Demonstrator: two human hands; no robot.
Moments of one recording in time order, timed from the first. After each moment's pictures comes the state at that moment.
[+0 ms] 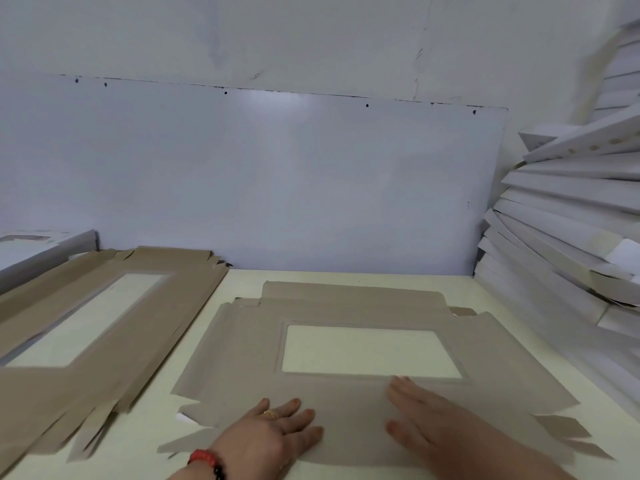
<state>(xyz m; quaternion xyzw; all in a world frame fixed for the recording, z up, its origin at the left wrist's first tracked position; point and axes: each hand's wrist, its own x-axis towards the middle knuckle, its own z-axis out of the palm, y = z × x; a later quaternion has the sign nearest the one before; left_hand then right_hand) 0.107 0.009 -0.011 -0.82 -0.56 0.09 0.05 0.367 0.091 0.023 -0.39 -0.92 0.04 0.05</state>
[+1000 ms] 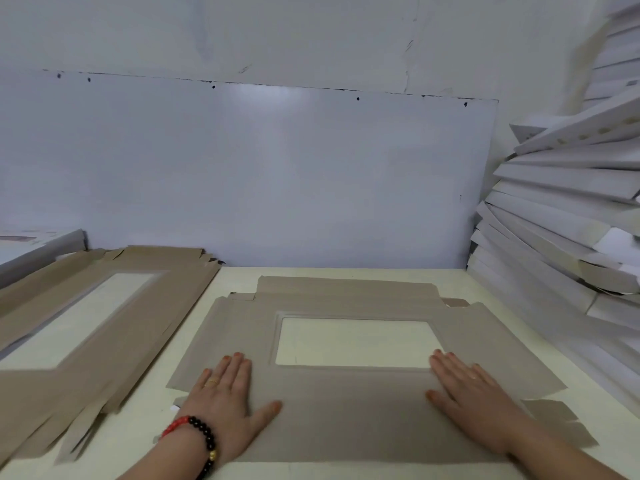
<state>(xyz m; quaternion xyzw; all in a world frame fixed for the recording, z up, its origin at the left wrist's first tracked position) 0.063 0.049 -0.057 -0.60 -0.79 0.02 -0.06 0.439 0.184 -0.054 -0.55 -0.83 0.02 -0.06</state>
